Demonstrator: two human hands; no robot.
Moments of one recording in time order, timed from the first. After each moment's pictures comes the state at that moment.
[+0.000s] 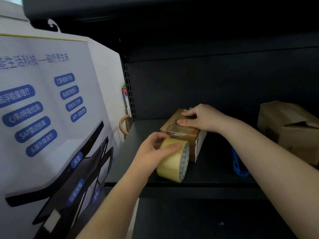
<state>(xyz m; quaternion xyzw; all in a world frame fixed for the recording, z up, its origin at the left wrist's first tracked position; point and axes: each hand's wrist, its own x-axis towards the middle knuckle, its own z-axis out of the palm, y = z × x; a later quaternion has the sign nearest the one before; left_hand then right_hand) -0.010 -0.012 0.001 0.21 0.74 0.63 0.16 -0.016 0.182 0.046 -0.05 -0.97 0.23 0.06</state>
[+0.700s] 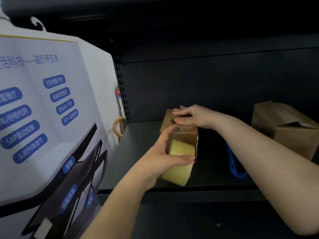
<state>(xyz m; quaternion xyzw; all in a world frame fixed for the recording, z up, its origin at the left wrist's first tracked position) -0.008 0.001 0.003 0.29 0.67 0.61 0.31 -0.039 0.203 0.038 0.01 -0.93 0.36 0.01</state>
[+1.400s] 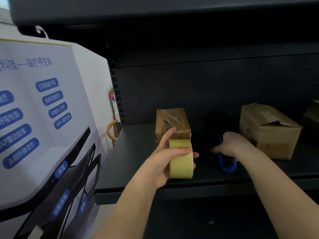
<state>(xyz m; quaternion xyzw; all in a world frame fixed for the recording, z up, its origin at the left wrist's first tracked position) 0.006 0.021 -0.002 0.21 0.55 0.72 0.38 0.059 0.216 0.010 -0.39 -0.89 0.23 -0.03</state>
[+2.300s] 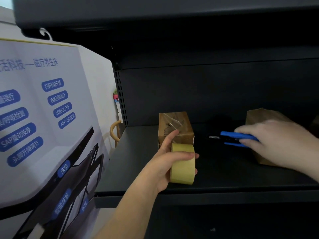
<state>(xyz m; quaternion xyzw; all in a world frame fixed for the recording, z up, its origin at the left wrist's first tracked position) 0.002 0.023 0.000 0.19 0.57 0.71 0.37 0.125 0.221 0.069 -0.13 -0.99 -0.07 0.07</state>
